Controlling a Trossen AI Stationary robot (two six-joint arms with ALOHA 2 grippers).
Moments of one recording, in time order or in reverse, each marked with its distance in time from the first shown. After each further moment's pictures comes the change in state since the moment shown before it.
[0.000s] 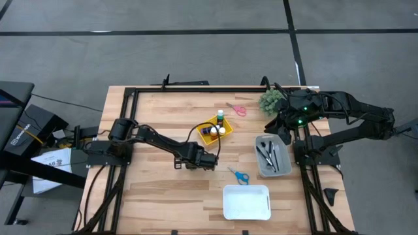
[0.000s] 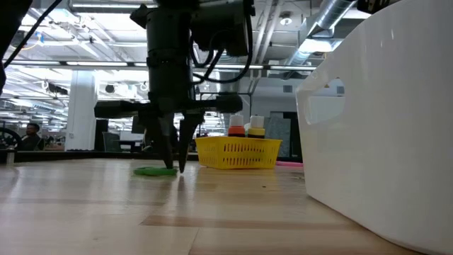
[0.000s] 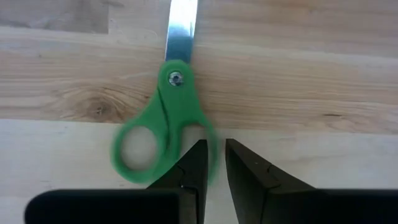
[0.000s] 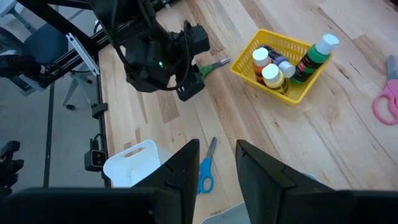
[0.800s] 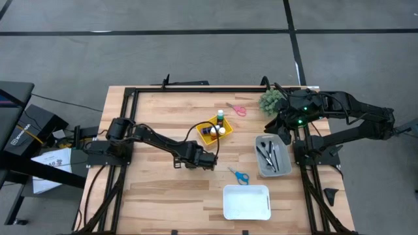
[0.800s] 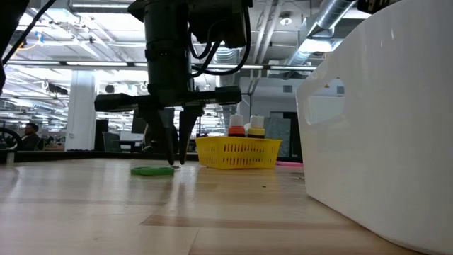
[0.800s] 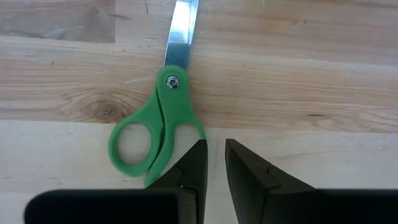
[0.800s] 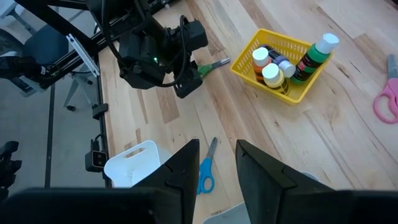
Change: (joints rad) left arm -0.003 -0.027 0.000 -0.012 -0.026 -0.002; right arm 0.000 0.000 0.000 0.000 0.000 0.008
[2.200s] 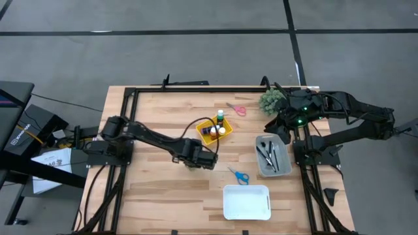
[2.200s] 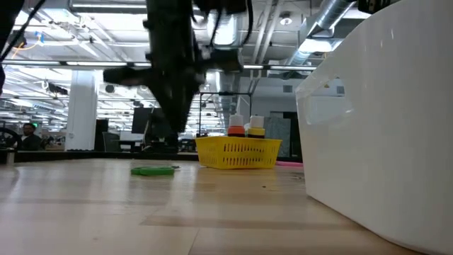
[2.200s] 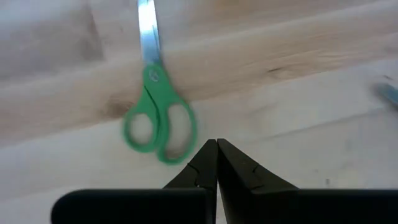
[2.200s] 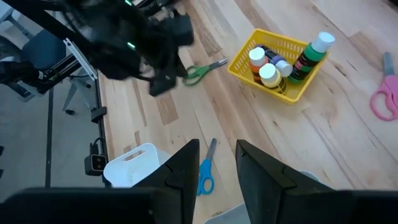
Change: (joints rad) left arm -0.010 -0.061 0.084 -0.115 0.035 0.276; right arm -0.001 0.000 0.000 -0.001 0.011 0.019
